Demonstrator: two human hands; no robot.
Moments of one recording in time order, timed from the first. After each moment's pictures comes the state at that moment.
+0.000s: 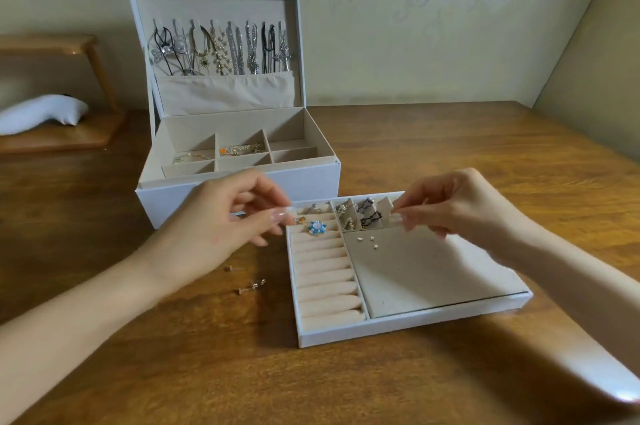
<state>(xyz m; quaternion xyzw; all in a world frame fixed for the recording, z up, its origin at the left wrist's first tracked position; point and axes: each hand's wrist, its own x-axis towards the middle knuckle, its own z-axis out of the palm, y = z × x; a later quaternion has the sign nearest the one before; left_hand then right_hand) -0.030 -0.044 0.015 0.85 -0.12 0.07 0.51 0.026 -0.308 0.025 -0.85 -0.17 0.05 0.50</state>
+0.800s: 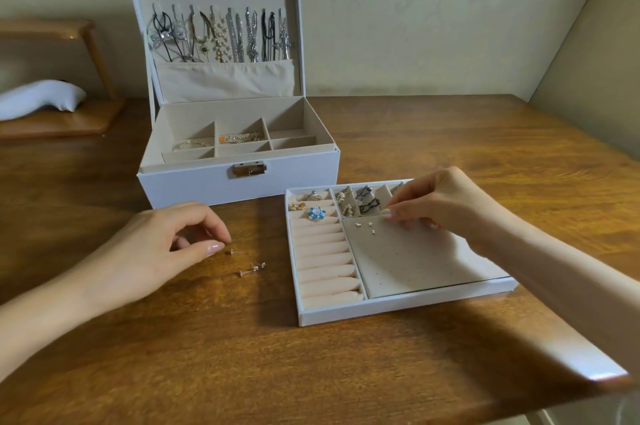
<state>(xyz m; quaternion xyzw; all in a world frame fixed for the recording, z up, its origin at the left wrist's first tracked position) -0.049 0.019 -0.021 0.94 -0.09 0.05 0.33 0.031 -0.299 0.013 -0.87 -0.07 0.08 0.48</state>
